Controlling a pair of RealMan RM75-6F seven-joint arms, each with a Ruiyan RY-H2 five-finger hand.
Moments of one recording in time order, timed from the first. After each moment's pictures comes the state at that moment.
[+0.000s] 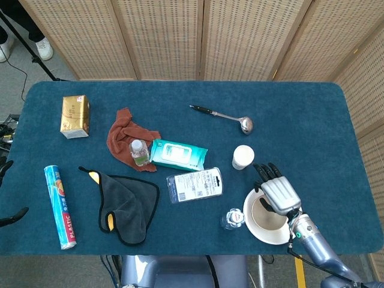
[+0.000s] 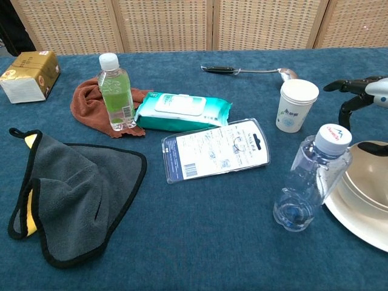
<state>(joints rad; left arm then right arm) -0.05 -0.87 -0.03 -1.83 1.53 1.52 -0.13 0.47 -1.23 0.07 -1.75 -1.31 1.02 -0.40</state>
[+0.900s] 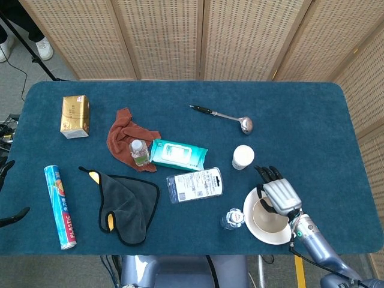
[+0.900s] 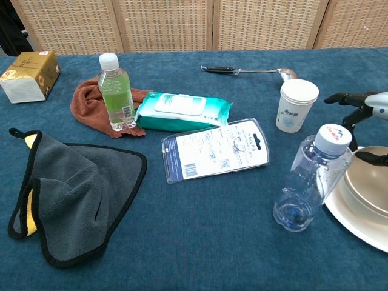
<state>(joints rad) -0.05 -0.88 -0.03 -1.84 1.52 1.51 -0.12 0.48 -1.27 0.04 -1.66 -1.32 1.00 -0.26</state>
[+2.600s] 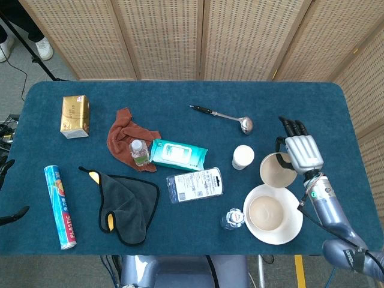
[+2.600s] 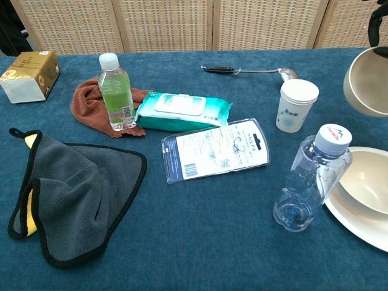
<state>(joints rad) -0.07 -0.88 -0.04 -1.84 1.49 1.48 -0.10 0.61 -1.18 0.26 -1.57 -1.05 0.99 -0.26</state>
